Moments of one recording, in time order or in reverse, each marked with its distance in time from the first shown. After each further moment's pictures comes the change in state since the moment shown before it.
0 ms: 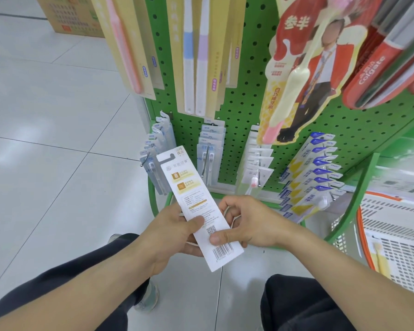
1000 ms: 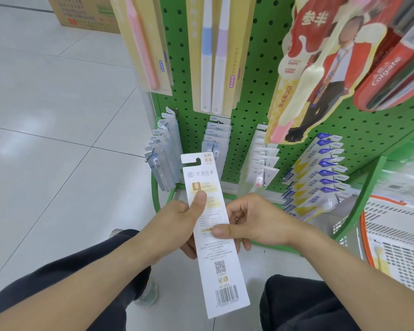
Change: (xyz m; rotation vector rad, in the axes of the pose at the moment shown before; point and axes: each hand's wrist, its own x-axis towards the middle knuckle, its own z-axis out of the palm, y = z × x) left_hand -0.002 0.009 -0.006 0.327 -0.057 0.027; right_hand -0.009 -0.012 -0.002 0.025 -0.093 -0.079
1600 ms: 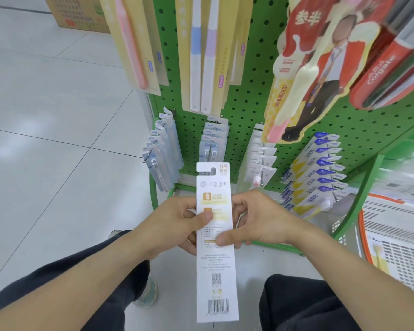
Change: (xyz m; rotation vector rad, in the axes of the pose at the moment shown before) left_hand 0.004 0.002 -0.004 -0.085 -0.102 0.054; right_hand -0.004 -0.002 -0.006 -0.063 0.086 0.029
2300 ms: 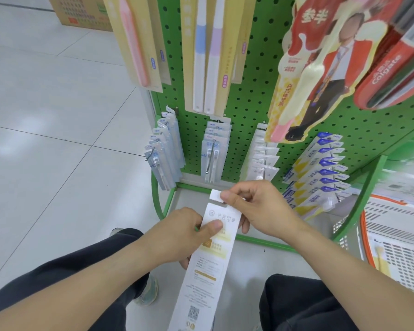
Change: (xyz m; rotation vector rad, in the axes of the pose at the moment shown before) left_hand 0.008 -0.014 0.007 0.402 -0.011 -0.112; right_hand 0.010 0.003 0.005 0.065 0.295 -0.092
